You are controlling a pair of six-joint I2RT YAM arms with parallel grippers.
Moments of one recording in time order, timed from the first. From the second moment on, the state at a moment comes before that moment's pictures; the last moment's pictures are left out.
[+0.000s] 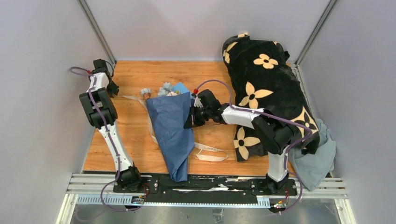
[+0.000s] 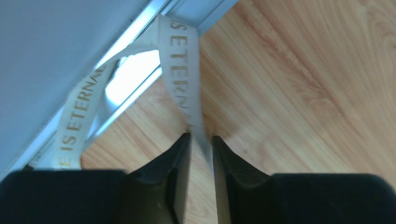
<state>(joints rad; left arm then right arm) 0.39 2.33 1.93 -0.68 -0.17 -0.41 0.76 1.90 1.19 -0.01 -0.50 0.69</state>
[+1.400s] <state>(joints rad) -0.29 1.81 1.12 -0.58 0.46 0.10 0.74 1.94 1.14 0.05 -0.48 0.71</state>
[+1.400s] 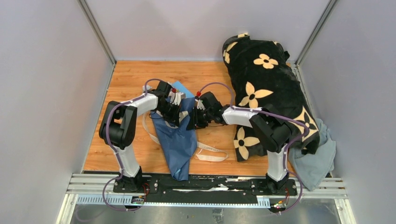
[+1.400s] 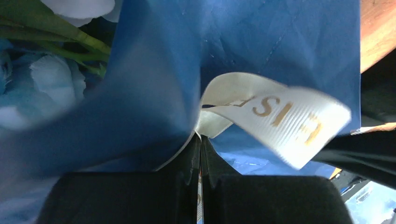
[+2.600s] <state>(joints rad) -0.30 1.84 1.14 -0.59 0.44 0.08 1.12 1.58 0.91 -0.84 -0.08 -1.16</state>
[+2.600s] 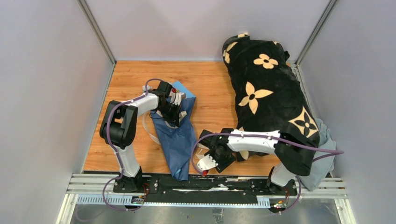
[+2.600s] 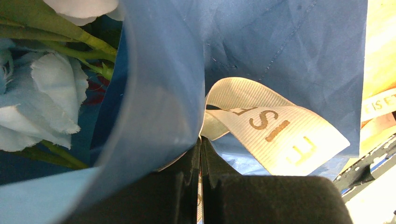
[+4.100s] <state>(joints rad) -0.32 1.84 1.26 -0.67 0.40 0.19 0.84 1.42 0.99 0.46 -0.70 -0.14</state>
